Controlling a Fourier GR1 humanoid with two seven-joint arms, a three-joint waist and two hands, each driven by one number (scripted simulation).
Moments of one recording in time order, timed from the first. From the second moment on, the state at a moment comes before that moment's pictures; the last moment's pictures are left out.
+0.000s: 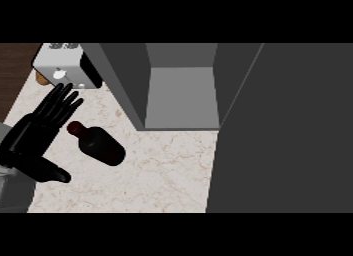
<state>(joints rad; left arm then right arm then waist) -0.19 0.27 0.19 -1.40 0.43 -0.55 0.00 -0.10 -0.09 0.13 -2.46 -0.12 0.03 0.57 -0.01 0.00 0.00</state>
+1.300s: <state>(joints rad) -0.40 0.27 0.13 -0.49 0.01 -0.57 -0.66 -0.13 -0.07 0.12 -2.45 -0.11 0.06 0.58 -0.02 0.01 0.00</state>
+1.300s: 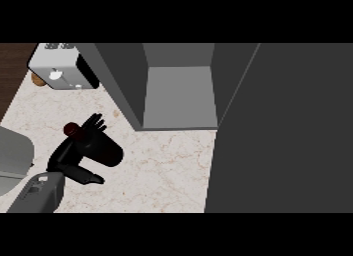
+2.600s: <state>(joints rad) -0.50 0.19 0.12 -0.31 0.02 -0.55 -0.77 -0.12 -0.05 0.15 -2.45 -0.11 0.07 0.59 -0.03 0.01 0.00</state>
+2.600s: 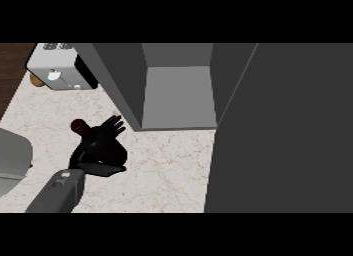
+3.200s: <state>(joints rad) -0.53 0.15 0.14 -0.28 0.06 -0.59 -0.73 -0.14 -0.06 0.11 -2.45 -0.11 0.08 0.61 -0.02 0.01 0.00</state>
